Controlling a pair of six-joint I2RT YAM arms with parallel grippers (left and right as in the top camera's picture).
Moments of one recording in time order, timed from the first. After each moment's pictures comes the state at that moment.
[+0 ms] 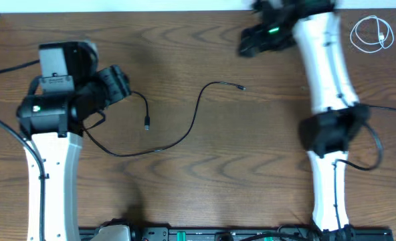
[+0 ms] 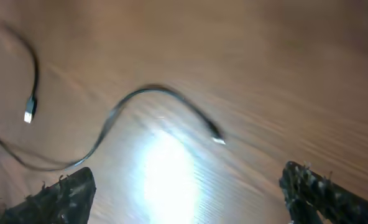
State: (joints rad) left arm 0.09 1.32 1.46 -1.07 0.17 -0.37; right arm 0.28 2.45 2.66 -1.49 -0.33 -0.08
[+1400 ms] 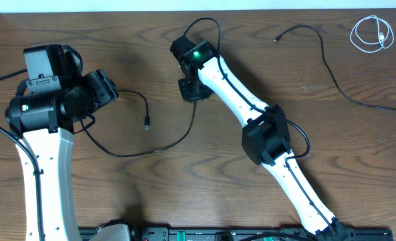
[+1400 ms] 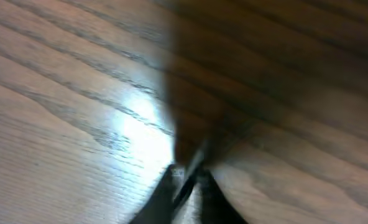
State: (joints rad) left arm 0.17 1.34 1.45 -1.10 0.17 -0.38; right arm 0.64 2.75 2.66 -1.38 -0.08 0.37
